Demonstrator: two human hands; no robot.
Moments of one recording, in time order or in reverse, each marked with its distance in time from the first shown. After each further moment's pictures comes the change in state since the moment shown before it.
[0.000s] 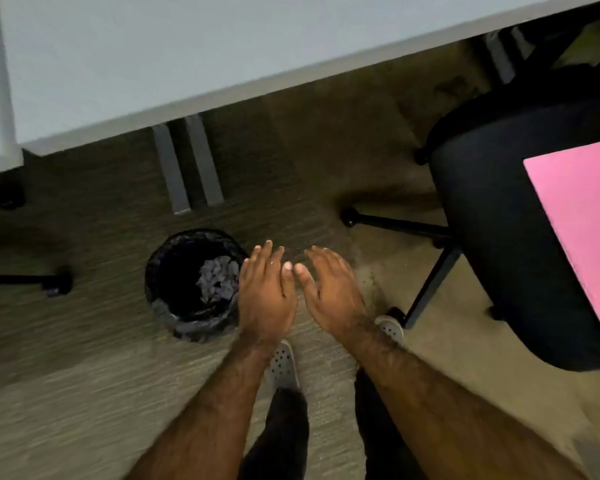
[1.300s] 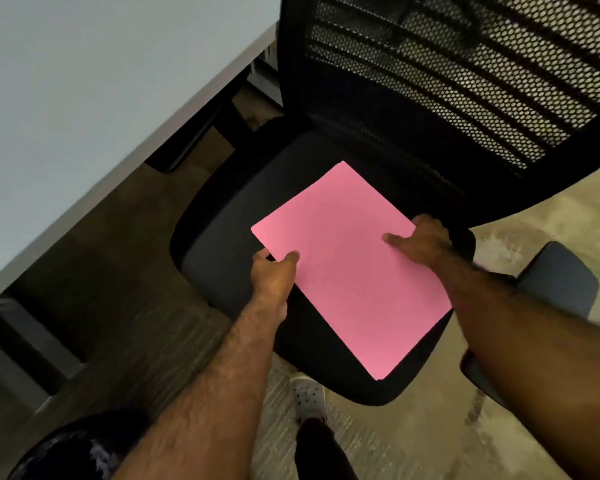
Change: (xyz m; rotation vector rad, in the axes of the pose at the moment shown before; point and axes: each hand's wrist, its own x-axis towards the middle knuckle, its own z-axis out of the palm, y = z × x) left_hand 0.111 0.395 0.225 -0.619 -0.524 -0.526; right_hand -0.022 0.406 -0.384 -0.025 0.229 1.048
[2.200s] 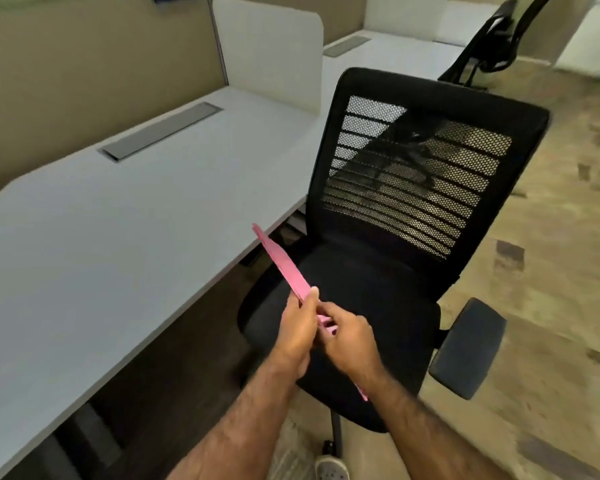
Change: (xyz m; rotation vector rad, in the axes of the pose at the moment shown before) left_hand -0.228 0.078 -0.101 -0.099 -0.387 0.367; right_hand -0.325 -0.104 -0.048 0.587 0.209 -0.634
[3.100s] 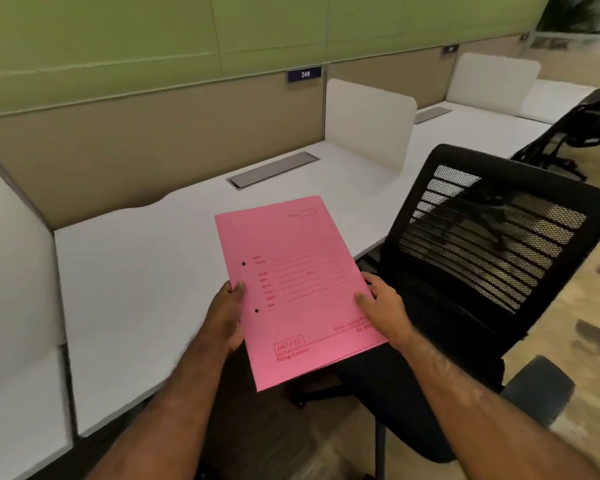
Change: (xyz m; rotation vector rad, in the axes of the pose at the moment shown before) left_hand -0.122 0.106 -0.243 -0.256 0.266 0.145; right_hand 0.001 -0.138 0.007 0.149 -0.146 0.010
